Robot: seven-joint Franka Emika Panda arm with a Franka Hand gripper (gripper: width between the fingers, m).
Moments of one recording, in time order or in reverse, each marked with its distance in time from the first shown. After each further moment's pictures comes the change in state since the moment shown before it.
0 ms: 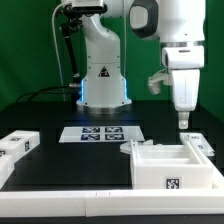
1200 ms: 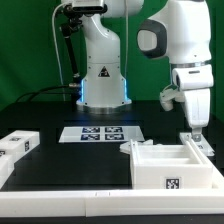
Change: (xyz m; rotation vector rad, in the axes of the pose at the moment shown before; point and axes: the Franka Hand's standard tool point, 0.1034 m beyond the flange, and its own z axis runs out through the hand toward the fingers) arm 0.037 -0.045 0.045 0.036 0.077 -0.006
